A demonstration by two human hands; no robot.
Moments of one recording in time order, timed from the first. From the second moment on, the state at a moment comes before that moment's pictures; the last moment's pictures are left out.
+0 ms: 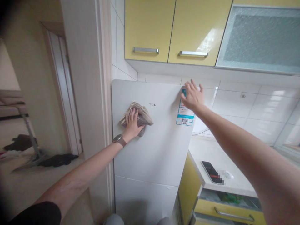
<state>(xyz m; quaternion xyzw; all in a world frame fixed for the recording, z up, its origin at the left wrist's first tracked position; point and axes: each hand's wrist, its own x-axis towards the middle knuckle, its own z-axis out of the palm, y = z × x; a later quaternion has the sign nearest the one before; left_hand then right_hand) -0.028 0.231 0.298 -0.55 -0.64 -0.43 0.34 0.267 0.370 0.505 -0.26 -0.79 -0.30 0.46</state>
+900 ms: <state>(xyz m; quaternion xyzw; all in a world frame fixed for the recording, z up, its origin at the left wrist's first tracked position) -0.149 0.186 0.505 -0.59 -0.59 -0.35 0.43 0.175 0.337 0.229 0.07 -0.90 -0.40 0.14</state>
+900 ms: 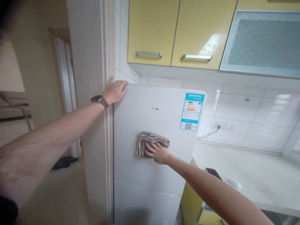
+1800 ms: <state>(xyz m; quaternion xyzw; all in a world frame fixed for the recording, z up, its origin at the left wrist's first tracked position) -0.161 0.167 0.496 -0.60 -0.63 -0.25 0.42 0.053 0.280 0.152 0.14 -0.91 -0.39 0.03</state>
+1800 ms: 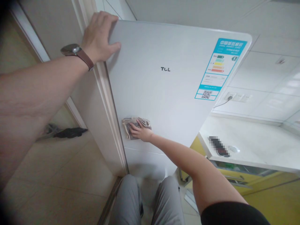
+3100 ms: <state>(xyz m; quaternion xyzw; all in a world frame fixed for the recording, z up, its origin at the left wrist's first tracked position) -0.155 0.195 0.476 -0.55 -0.64 -0.32 0.44 0.342 0.430 0.205 -0.20 -0.87 -0.36 0.26</state>
